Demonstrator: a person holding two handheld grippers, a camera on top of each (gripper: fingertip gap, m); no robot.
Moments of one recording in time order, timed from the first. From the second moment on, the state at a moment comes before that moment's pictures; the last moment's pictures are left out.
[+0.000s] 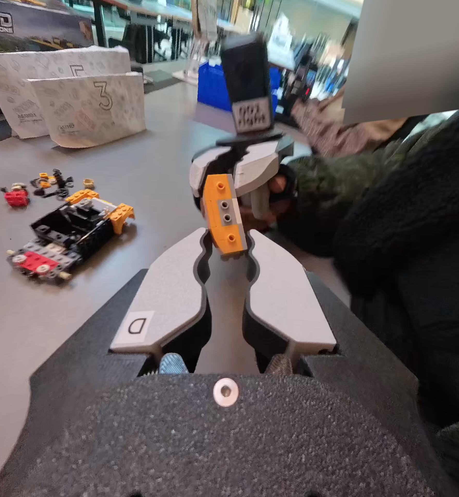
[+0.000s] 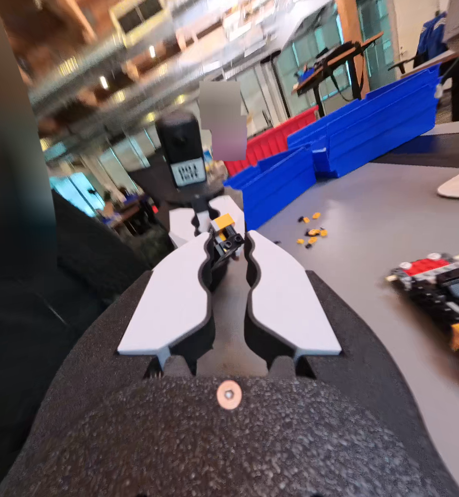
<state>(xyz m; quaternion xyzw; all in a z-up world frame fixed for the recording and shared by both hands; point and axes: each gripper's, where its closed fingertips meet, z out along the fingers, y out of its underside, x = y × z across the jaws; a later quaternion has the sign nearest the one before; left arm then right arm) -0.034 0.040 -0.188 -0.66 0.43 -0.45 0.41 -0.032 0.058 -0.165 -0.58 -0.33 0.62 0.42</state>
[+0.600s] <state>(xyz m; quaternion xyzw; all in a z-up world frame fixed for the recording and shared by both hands) -0.033 0.021 -0.211 -0.65 0.51 -0.43 0.38 -0.036 0.025 -0.190 -0.51 -0.58 0.39 0.50</state>
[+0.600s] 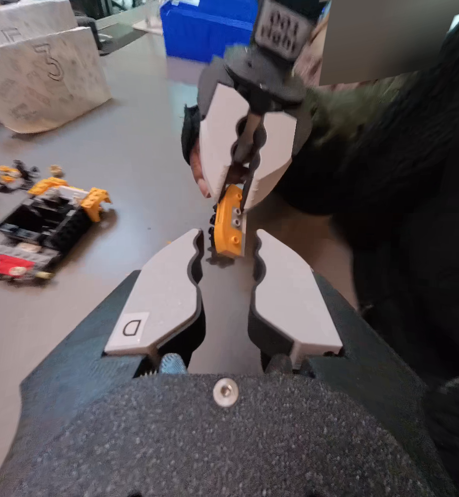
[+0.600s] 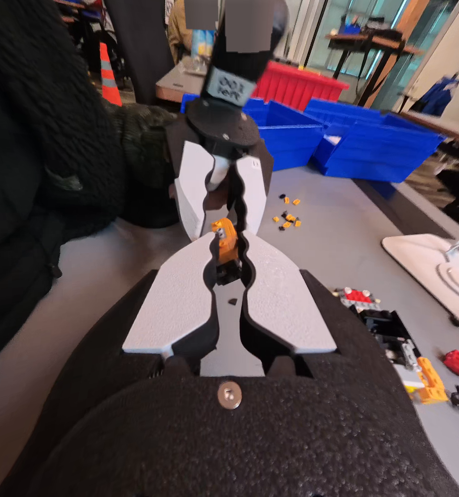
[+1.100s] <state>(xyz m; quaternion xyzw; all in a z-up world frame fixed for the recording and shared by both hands) -0.039 0.028 -0.230 -0.63 0.60 -0.26 0.43 -0.035 0.022 -0.206 -0.55 -0.60 0.36 0.45</state>
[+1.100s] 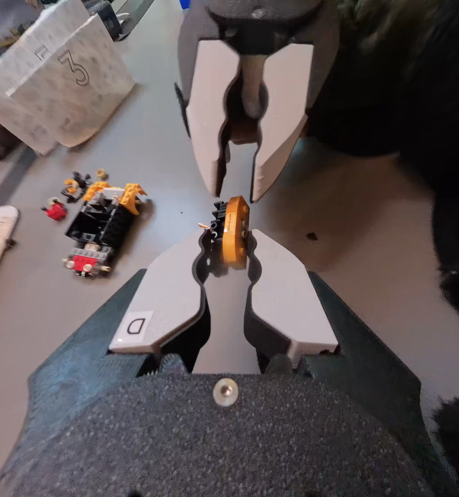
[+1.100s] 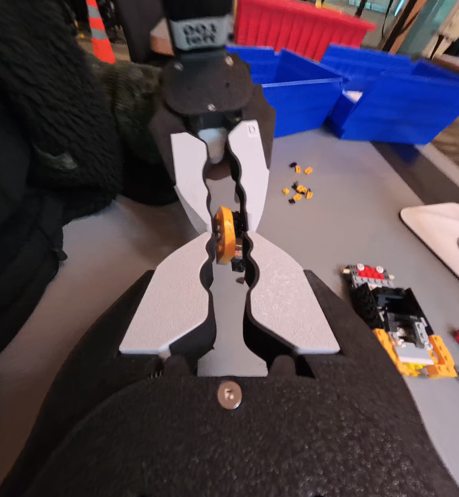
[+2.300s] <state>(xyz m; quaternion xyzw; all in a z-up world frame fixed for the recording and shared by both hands) -0.050 0.034 -0.257 -0.68 0.60 -0.21 0.36 -0.038 0.022 -0.216 -0.54 -0.62 0.30 0.48</state>
